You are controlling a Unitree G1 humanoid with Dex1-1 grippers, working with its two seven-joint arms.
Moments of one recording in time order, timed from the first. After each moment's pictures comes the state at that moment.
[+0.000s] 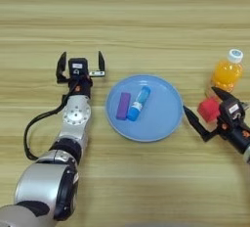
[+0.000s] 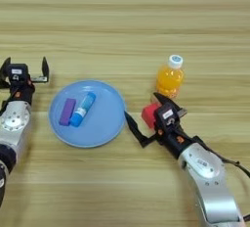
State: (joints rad) left arm -0.59 0.09 0.09 1.14 0.04 -0.74 0.18; right arm 0.12 -0.30 0.05 -0.15 0.10 -0.04 0.48
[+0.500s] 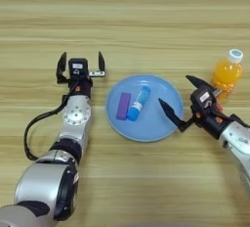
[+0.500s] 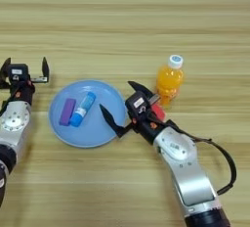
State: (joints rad) left arm -0.59 0.09 0.09 1.14 0.04 -0.73 0.18; right arm -0.01 -0.26 0.19 -0.16 0.01 0.04 0.44
